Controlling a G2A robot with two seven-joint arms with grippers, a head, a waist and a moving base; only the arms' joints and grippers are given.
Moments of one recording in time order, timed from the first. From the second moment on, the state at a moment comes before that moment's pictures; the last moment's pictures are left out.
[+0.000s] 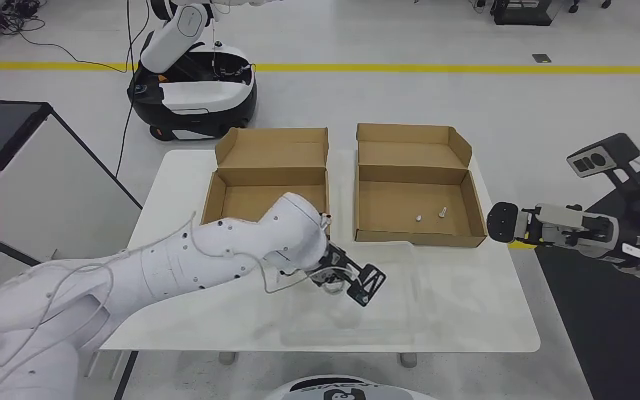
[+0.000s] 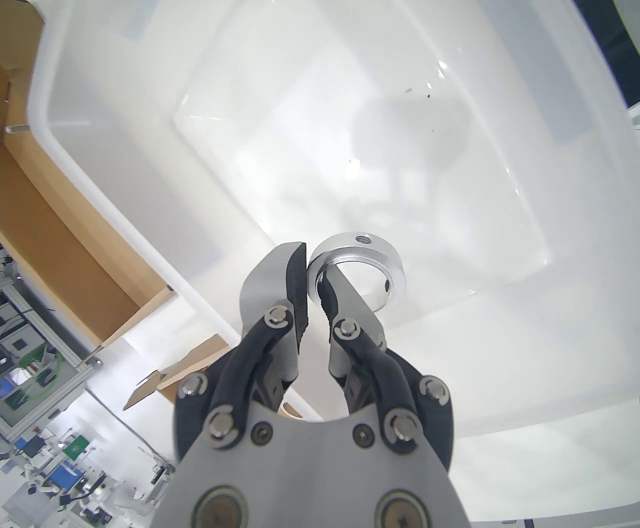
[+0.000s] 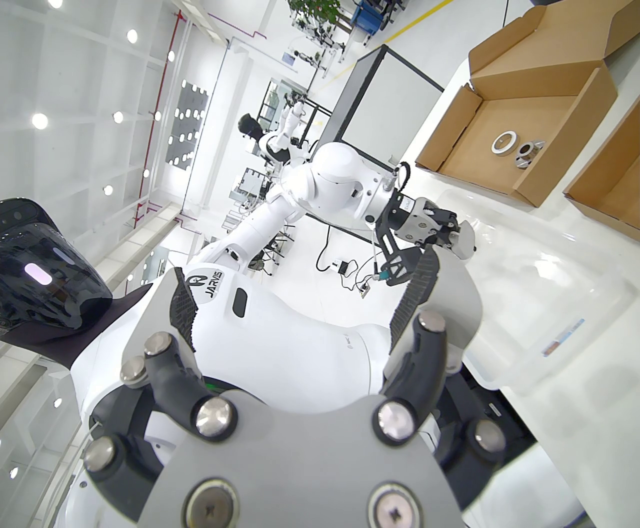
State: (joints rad) left arm 0.46 -1.06 -0.17 -1.80 0.96 -0.98 -0.84; right arm -1.79 -0.74 2.07 -2.05 0.83 0.02 1.27
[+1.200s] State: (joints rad) left arm 0.77 -0.79 -0.74 -1.95 1.26 -0.81 -0.33; right arm -1.79 -0.74 2.07 -2.05 0.83 0.02 1.27
